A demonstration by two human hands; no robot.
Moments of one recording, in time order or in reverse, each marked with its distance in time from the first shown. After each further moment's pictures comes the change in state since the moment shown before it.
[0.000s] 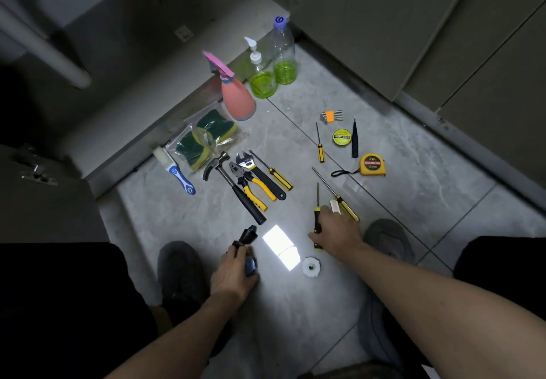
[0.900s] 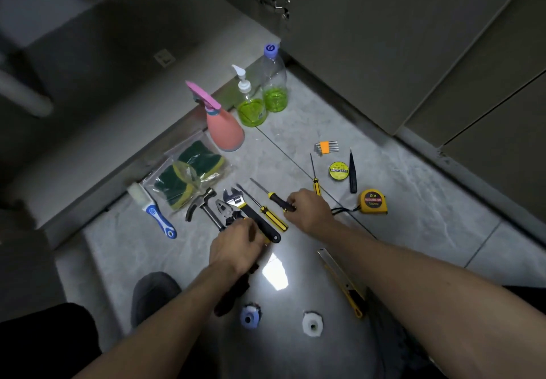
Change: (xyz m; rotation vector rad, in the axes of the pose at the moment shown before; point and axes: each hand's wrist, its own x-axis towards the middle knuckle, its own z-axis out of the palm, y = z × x) left_hand 0.108 0.070 -0.101 -0.099 0.167 0.213; right_hand 0.133 -0.039 -0.054 0.258 0.113 -0.072
